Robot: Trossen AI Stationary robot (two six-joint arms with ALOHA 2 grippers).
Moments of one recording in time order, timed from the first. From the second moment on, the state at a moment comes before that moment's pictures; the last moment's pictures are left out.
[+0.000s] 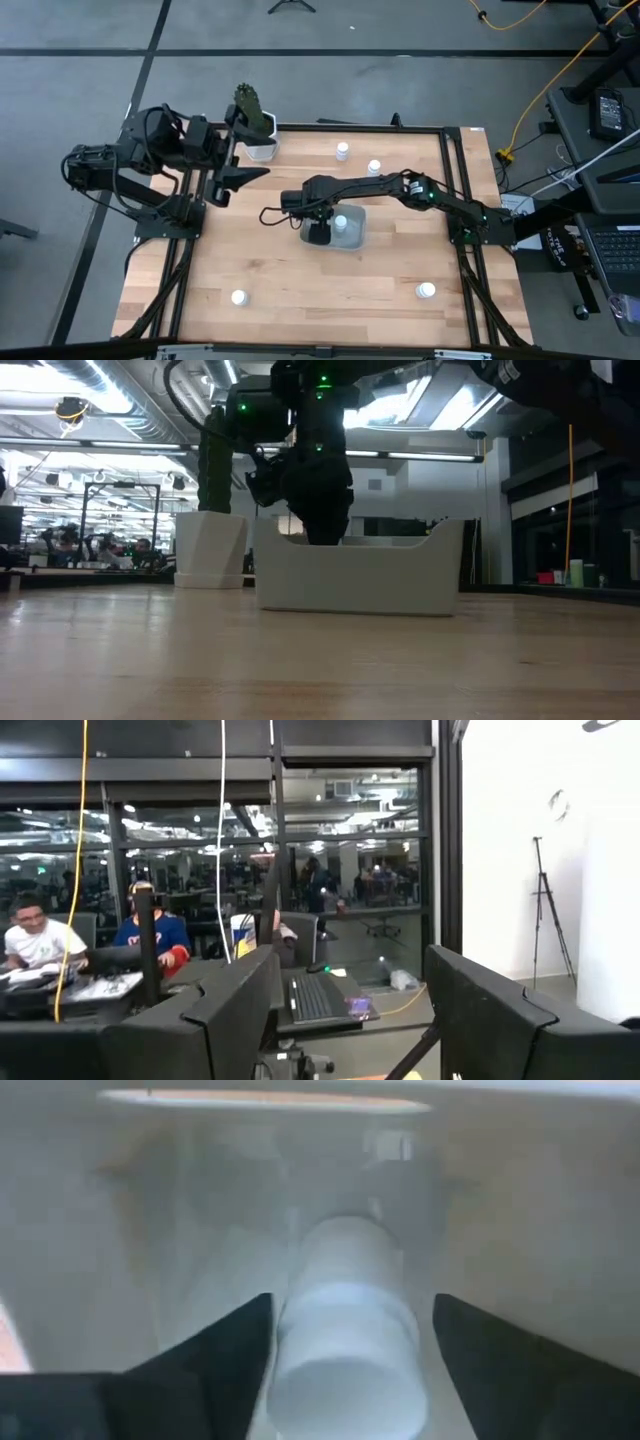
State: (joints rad) left arm -0.08 1.05 1.39 -0.06 0.02 0.03; right arm 0.00 2.45 2.21 -1.33 0.01 0.09
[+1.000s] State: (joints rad) left arm -0.13 1.05 1.39 -0.23 -0.23 0.10; right arm -0.42 2.04 2.20 -1.56 0.13 -0.08
